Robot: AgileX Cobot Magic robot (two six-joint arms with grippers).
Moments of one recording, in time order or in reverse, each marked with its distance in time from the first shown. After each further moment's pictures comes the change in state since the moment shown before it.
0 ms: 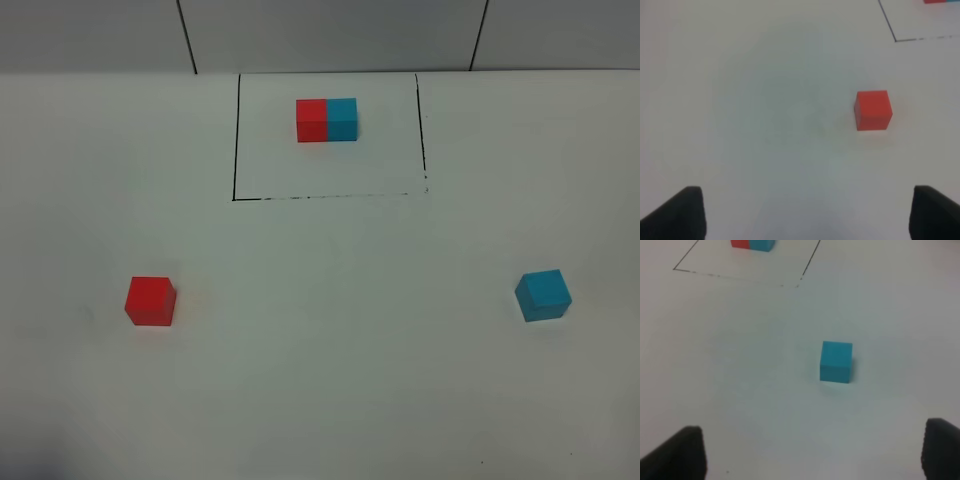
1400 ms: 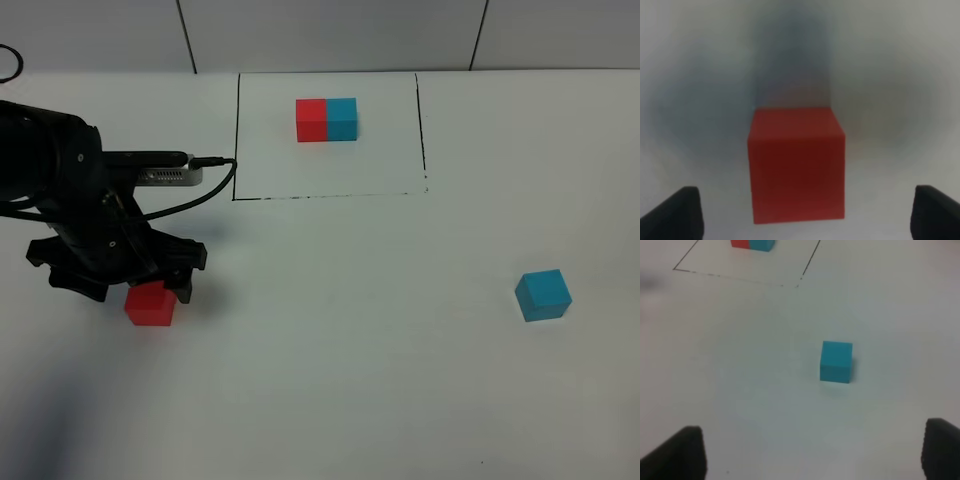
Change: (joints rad) left arm -0.265 1.623 -0.463 -0.042 -0.303 -0.266; right arm 0.000 0.000 0.000 0.001 0.000 0.001
